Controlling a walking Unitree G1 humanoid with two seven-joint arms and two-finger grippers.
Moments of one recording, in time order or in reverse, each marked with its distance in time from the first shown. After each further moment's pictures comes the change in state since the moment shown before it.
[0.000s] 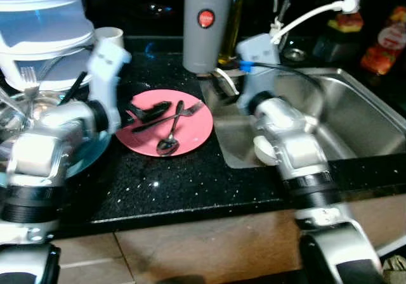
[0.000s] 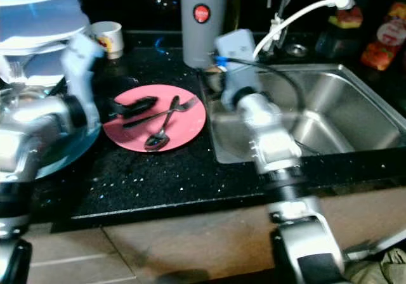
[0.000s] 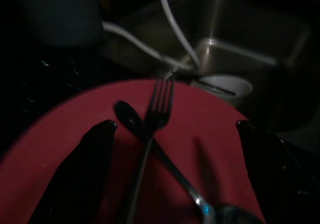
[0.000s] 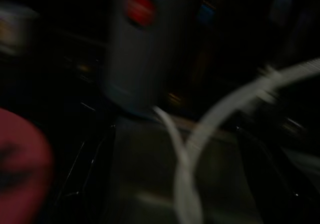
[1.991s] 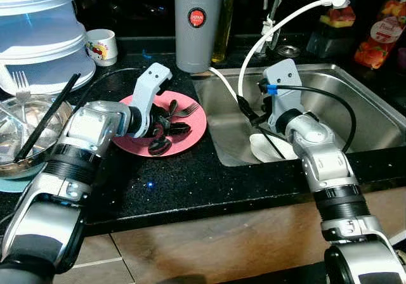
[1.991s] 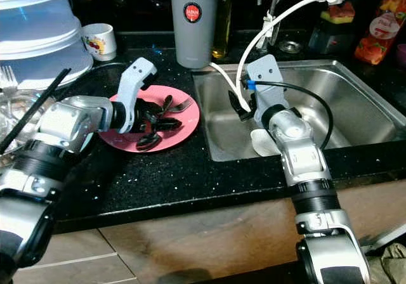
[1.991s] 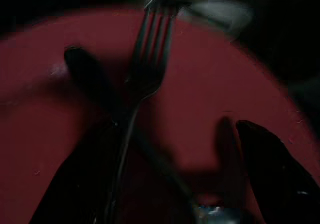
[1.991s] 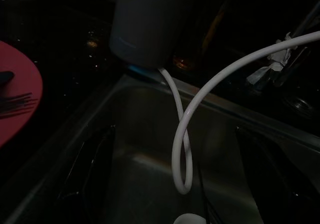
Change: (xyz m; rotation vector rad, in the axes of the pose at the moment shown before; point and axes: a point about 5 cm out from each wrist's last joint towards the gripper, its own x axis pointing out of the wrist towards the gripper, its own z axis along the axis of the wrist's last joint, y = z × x) left arm 0.044 0.002 -0.020 -0.037 0.348 -0.118; right arm -0.015 -0.015 -0.029 -0.074 0.097 0.080
